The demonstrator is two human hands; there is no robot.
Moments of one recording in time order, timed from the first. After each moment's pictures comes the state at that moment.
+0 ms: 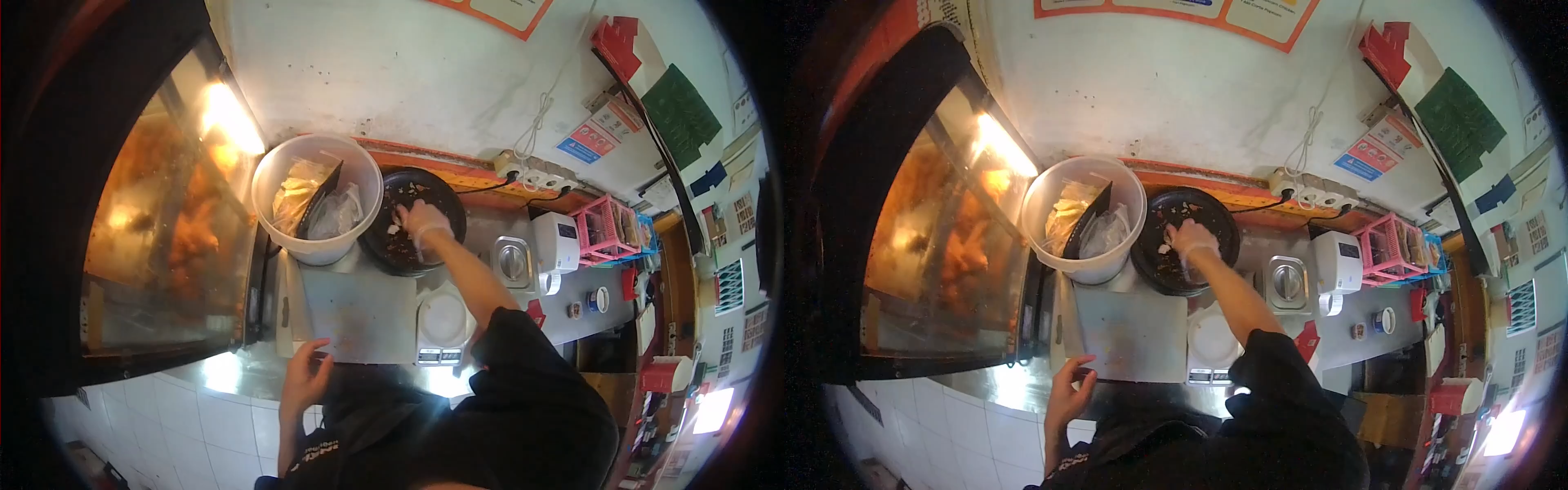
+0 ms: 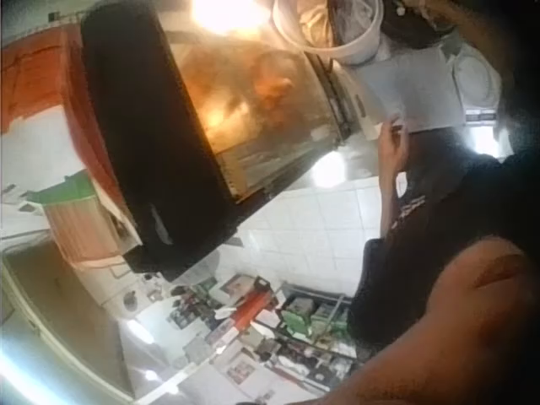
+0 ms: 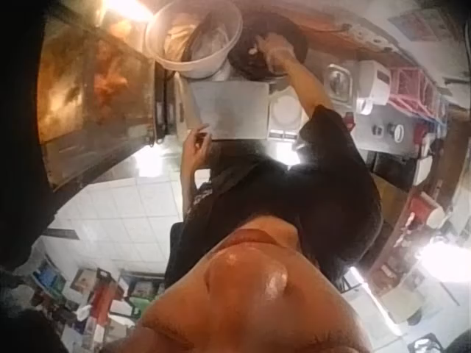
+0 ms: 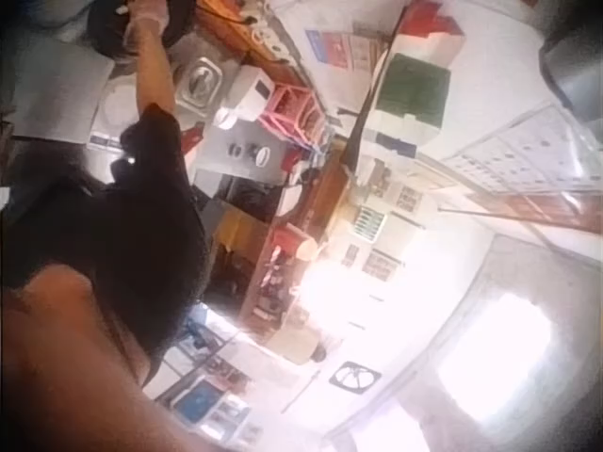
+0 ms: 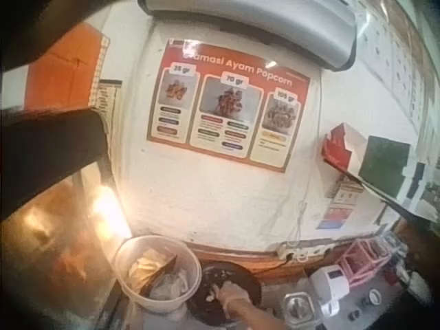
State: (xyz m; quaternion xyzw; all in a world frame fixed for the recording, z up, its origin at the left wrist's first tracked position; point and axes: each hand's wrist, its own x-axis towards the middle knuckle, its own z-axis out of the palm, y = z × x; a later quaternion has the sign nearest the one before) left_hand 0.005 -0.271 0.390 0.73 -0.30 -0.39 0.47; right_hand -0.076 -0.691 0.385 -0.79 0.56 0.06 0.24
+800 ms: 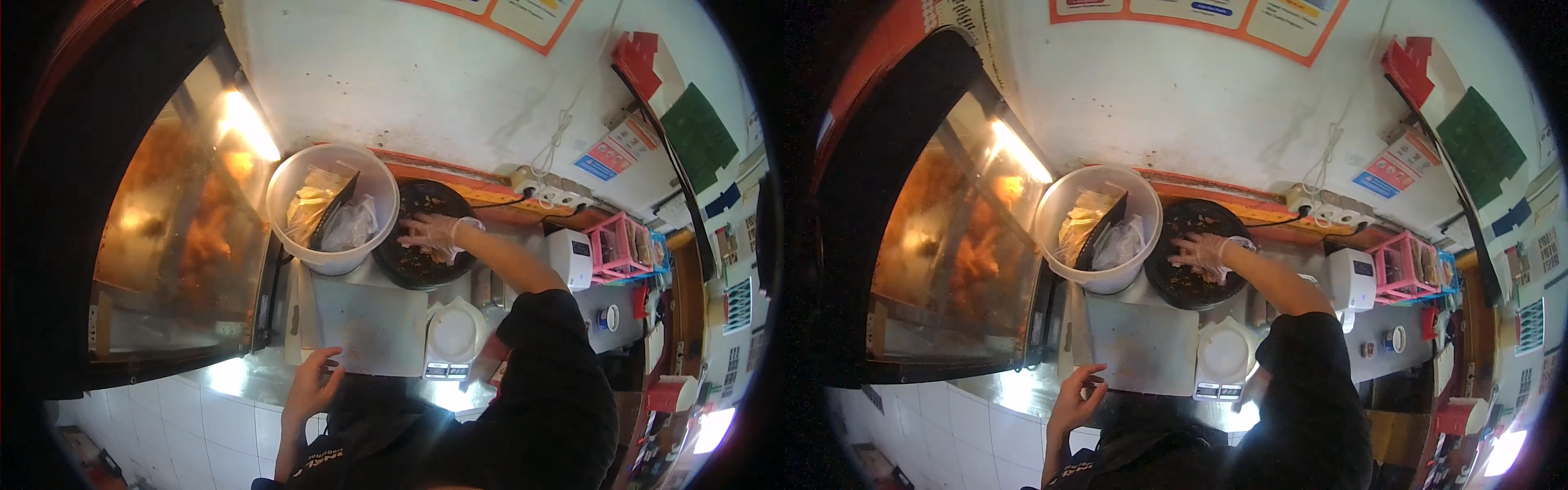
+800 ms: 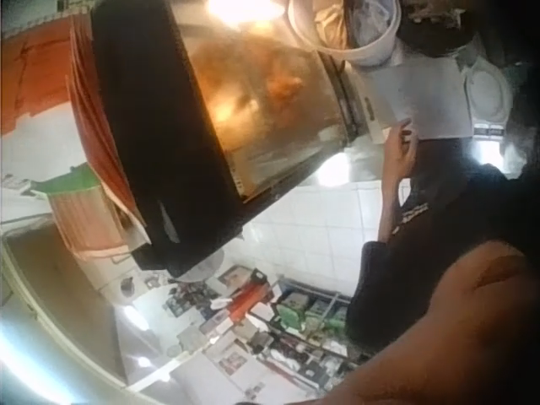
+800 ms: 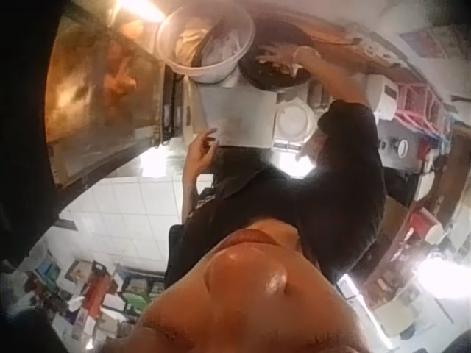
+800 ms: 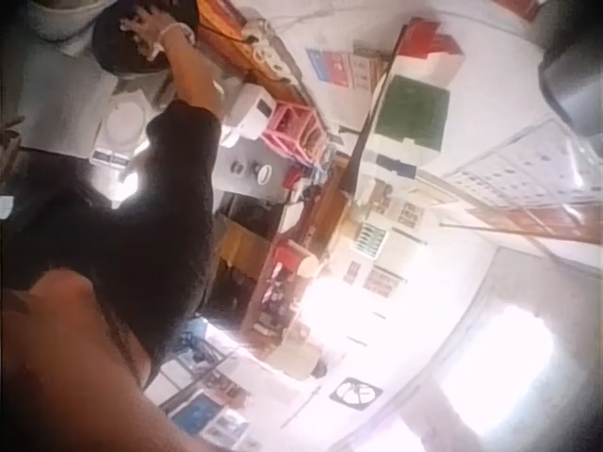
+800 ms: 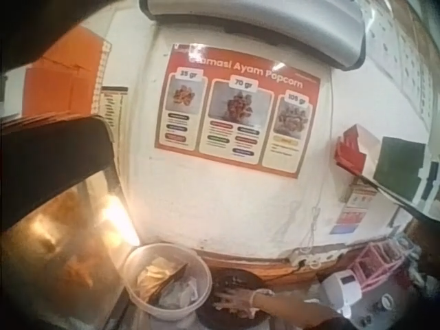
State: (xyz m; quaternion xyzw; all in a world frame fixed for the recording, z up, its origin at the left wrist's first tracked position) left_hand 0.009 -0.284 0.389 0.70 -0.36 -0.40 0.46; right_hand -0.083 -0.752 0.352 -0.94 -0.11 0.31 -0.06
